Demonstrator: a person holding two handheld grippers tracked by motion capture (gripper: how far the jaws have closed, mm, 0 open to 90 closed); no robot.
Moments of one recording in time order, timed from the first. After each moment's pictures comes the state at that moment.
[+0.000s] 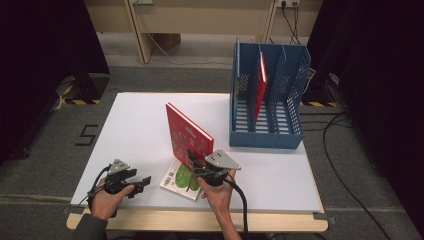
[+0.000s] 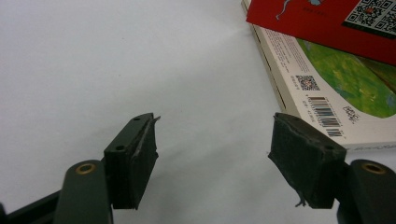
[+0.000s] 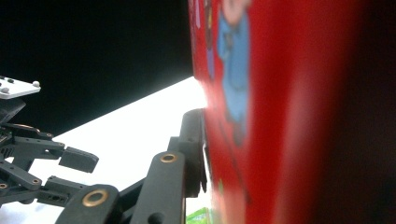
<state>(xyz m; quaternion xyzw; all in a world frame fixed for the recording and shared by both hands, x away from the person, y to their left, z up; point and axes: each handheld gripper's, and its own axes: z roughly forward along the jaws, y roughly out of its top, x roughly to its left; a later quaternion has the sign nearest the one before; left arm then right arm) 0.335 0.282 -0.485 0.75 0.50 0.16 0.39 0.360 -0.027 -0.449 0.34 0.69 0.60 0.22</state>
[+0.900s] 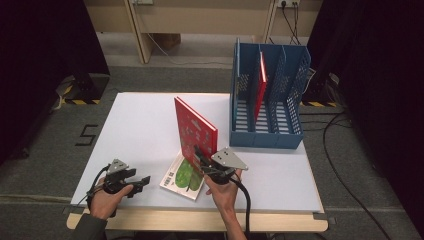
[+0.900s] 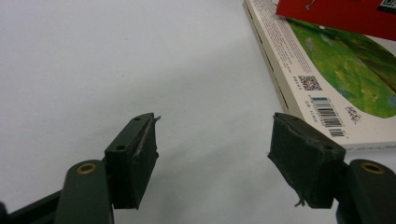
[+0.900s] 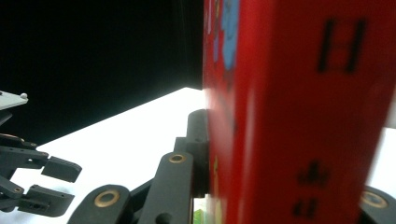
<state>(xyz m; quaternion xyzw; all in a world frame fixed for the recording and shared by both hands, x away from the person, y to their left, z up) 0.335 0.284 -0.484 0.75 0.50 0.16 0.40 0.359 -0.042 -0.437 0.34 0.67 0.61 0.25</state>
